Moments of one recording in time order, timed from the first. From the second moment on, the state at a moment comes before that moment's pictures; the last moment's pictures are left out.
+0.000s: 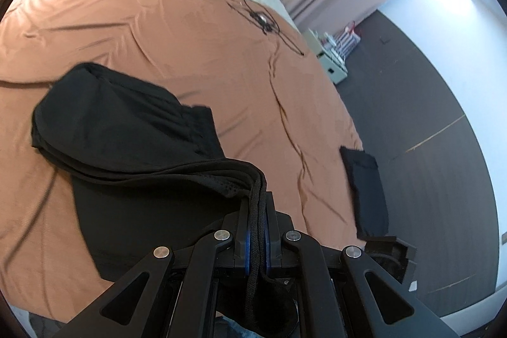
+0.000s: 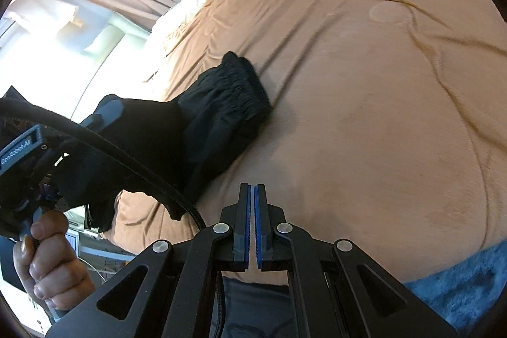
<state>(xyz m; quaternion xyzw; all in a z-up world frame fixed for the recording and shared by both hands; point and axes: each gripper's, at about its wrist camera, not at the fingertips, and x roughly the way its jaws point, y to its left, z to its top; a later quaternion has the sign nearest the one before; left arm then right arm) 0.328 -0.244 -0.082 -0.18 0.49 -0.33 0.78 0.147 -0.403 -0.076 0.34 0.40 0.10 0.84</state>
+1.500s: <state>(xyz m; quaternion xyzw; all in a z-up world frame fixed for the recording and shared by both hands) 0.385 -0.135 -0.172 -0.25 0.55 -0.24 0.76 0.168 -0.387 -0.057 0.30 0.41 0.11 0.85</state>
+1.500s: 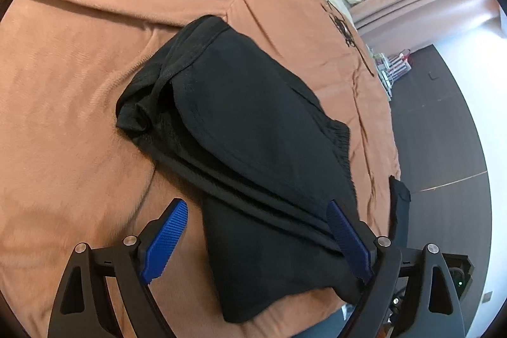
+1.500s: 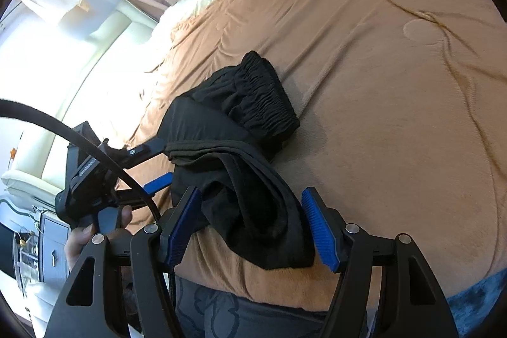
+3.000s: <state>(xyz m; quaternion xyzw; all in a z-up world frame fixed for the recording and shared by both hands) 0.475 -0.273 -0.082 -0.11 0.49 -0.29 0.81 0.156 -0.390 -0.085 0.31 0.41 0.16 0.84</state>
